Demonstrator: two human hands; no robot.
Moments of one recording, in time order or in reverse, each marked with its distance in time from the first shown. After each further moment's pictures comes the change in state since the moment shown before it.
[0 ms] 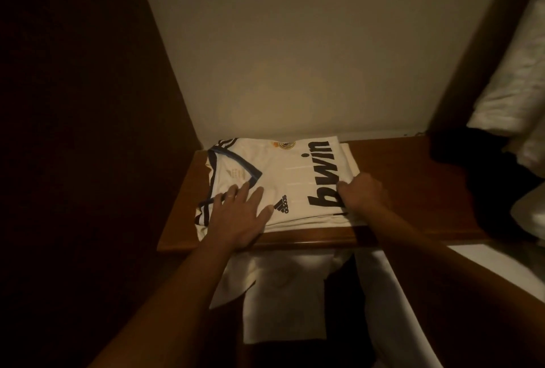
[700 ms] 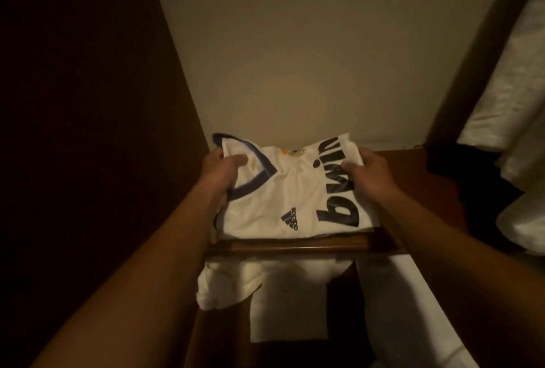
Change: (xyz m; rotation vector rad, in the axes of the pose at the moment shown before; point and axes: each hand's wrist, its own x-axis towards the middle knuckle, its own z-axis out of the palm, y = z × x) left_hand 0.017 0.000 -0.115 -1.397 0.342 -0.469; right_hand -0.016 -0.032 -0.061 0.579 -0.040 -0.265
